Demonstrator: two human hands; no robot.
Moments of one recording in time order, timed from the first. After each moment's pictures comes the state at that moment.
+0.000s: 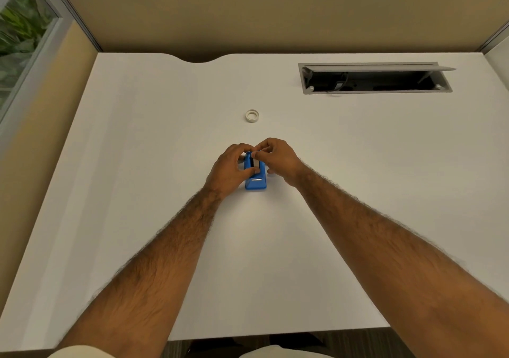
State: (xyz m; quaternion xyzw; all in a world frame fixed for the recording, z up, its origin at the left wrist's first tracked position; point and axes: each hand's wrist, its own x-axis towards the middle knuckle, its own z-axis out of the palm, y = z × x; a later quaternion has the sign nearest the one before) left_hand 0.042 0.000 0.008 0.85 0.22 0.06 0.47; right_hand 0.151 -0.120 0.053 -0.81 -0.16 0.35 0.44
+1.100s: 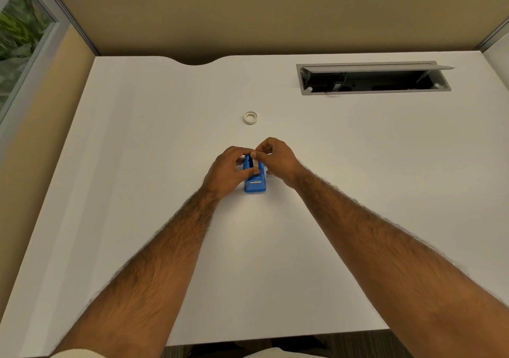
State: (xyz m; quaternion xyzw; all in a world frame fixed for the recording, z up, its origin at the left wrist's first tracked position) left_hand 0.046 0.006 0.006 0.85 0.23 0.05 0.47; right_hand 0.150 -0.119 0.059 -0.82 -0.16 0.33 0.44
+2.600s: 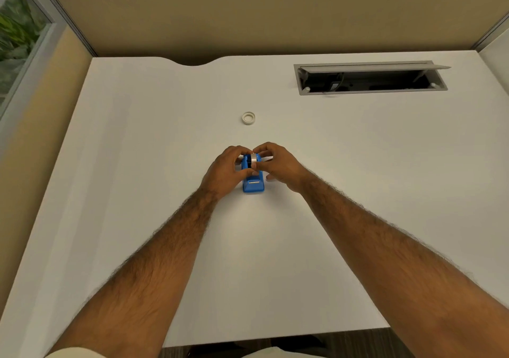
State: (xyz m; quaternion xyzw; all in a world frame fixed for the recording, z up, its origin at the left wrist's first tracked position) left_hand 0.046 0.007 0.007 0.87 0.21 0.04 0.44; right_hand 0.150 -0.135 0.059 -0.78 -0.17 0.41 0.45
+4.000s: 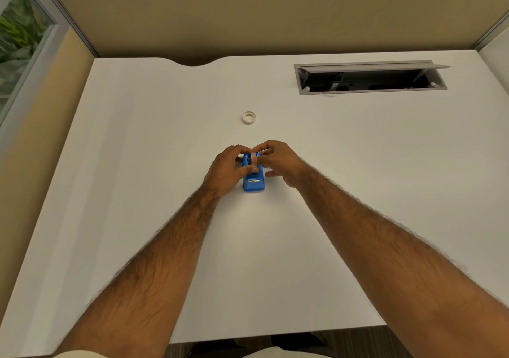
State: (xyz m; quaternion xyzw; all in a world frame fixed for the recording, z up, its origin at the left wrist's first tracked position) left_hand 0.047 0.001 0.016 0.85 0.25 0.03 0.47; right_hand 0.155 -0.126 0.058 -0.76 -0.09 0.43 0.48
